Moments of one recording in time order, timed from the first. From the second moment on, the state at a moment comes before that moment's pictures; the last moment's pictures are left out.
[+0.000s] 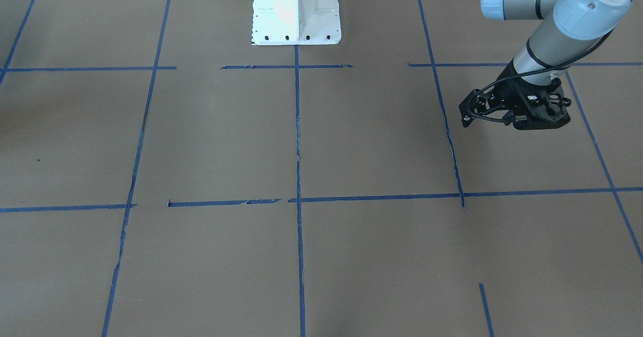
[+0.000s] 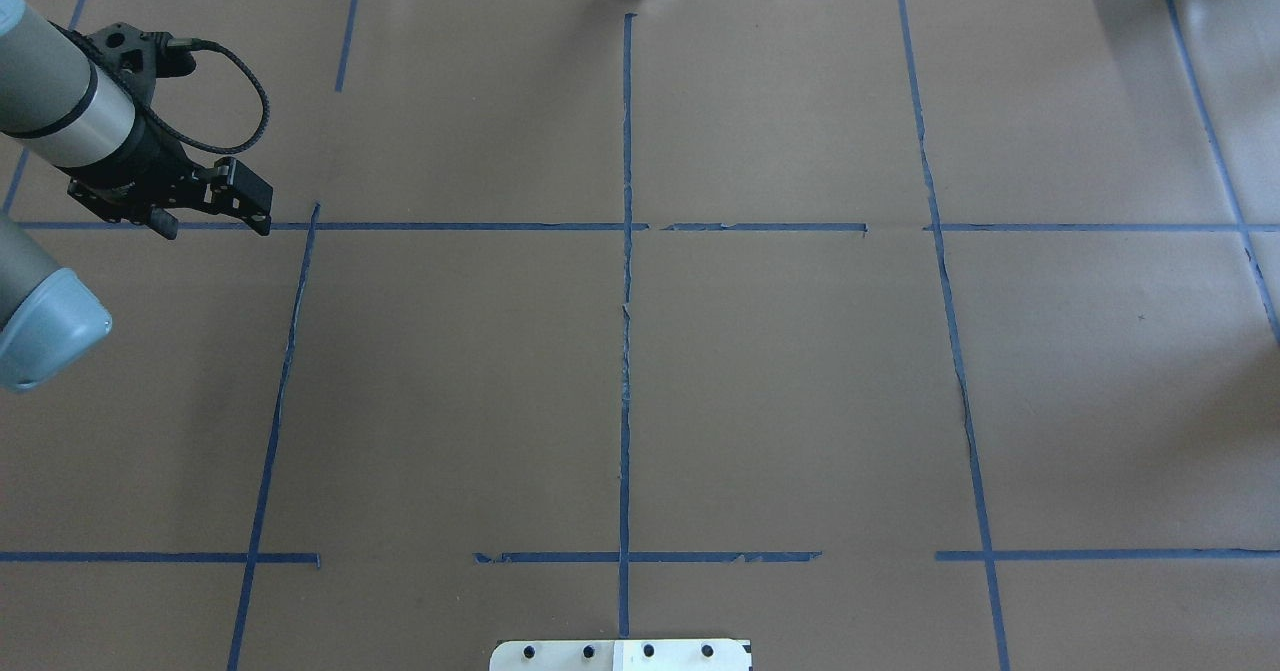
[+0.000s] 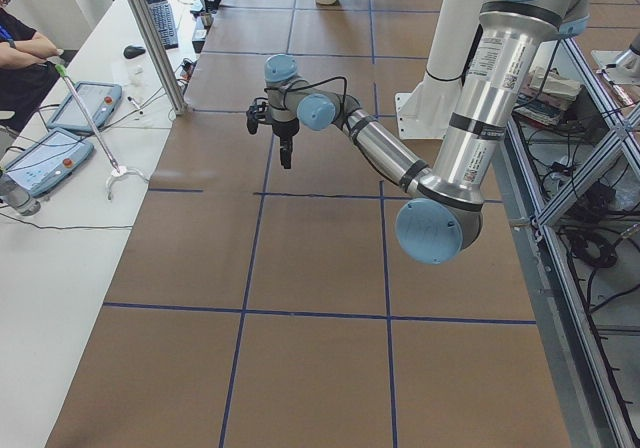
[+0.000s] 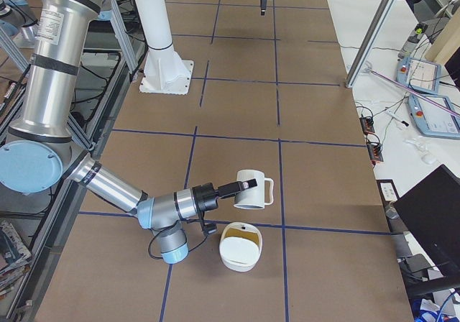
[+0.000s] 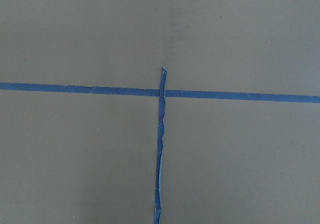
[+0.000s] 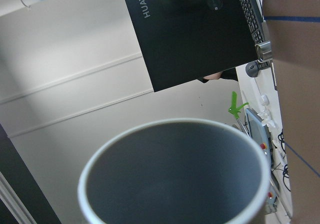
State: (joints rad) left arm -0.96 -1.87 -1.91 -1.53 -2.19 -0.86; right arm 1.17 -1.82 1.13 0.97 1.42 2.48
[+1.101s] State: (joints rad) left arm -0.96 -1.87 -1.90 -1.53 -2.19 -0.86; right arm 1.23 -1.83 1.22 0.68 1.82 1.28
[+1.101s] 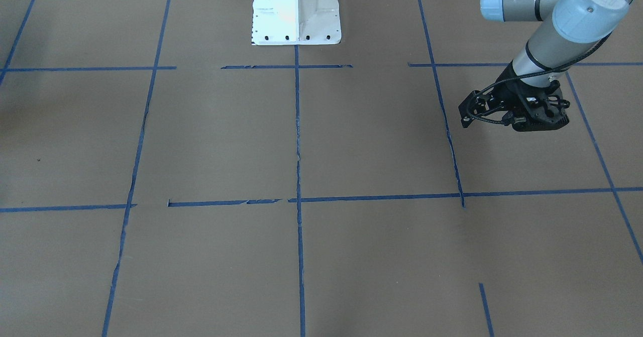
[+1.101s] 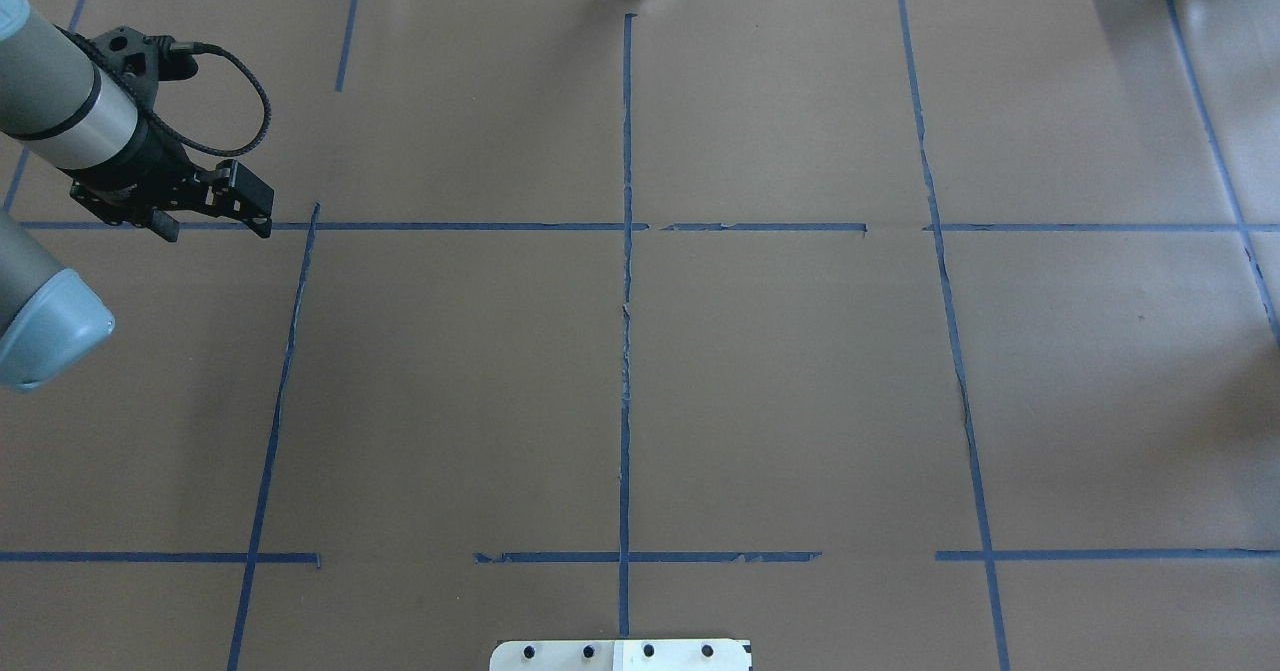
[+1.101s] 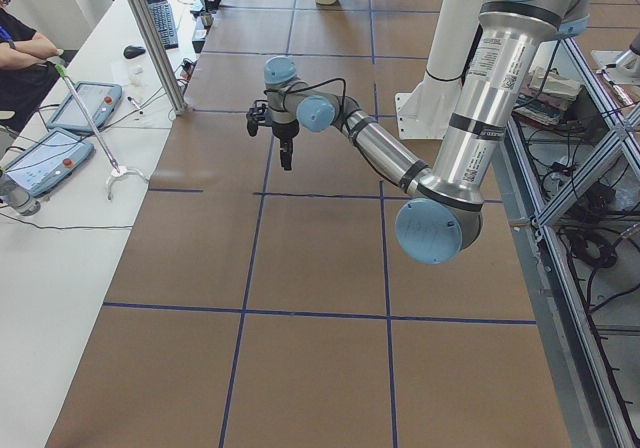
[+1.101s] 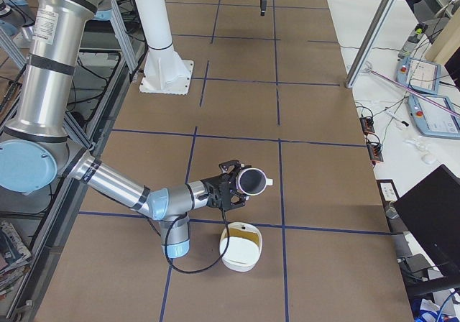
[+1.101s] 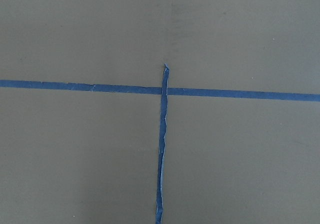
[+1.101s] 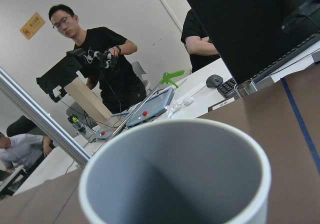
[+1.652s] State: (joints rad) left arm -0.96 -1.87 -1.90 -1.53 -2.20 -0.86; right arm 1.27 -1.79 1.23 0.59 1.94 0.88
